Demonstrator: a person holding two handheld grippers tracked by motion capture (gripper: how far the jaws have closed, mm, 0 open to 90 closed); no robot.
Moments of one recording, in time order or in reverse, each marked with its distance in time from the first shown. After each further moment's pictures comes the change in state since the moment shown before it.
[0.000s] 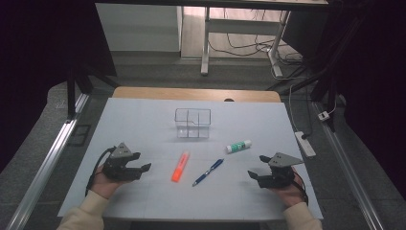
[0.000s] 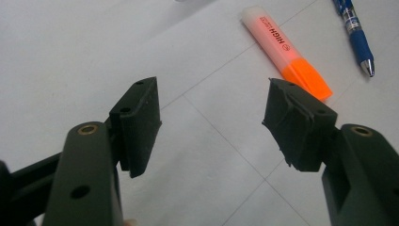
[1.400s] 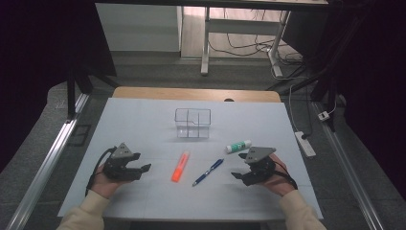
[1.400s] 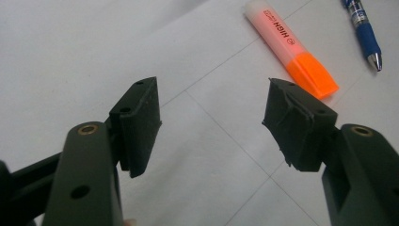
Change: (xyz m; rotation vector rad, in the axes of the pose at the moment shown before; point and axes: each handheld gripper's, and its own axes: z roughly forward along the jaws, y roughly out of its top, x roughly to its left) left arm 0.002 -0.002 0.002 0.014 0.001 0.008; right arm 0.024 0.057 0.037 0.145 0.187 -0.267
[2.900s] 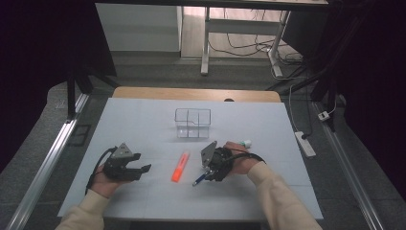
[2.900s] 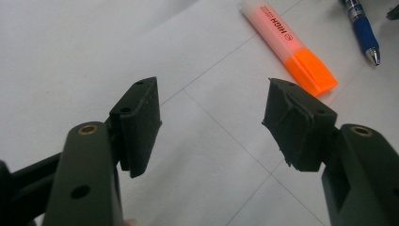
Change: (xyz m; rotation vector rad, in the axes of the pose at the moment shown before) left arm 0.002 -0.001 0.001 0.009 -0.016 0.020; right arm 0.017 0.082 0.089 0.266 0.370 -0.444
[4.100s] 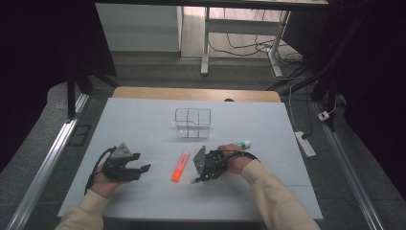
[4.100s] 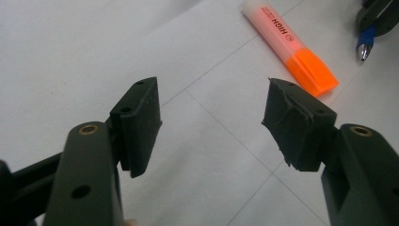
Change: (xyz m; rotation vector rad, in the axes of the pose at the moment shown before) left arm 0.001 0.000 -0.002 -0.010 0.003 0.002; right arm -0.001 0.015 0.012 0.088 0.127 -0.132
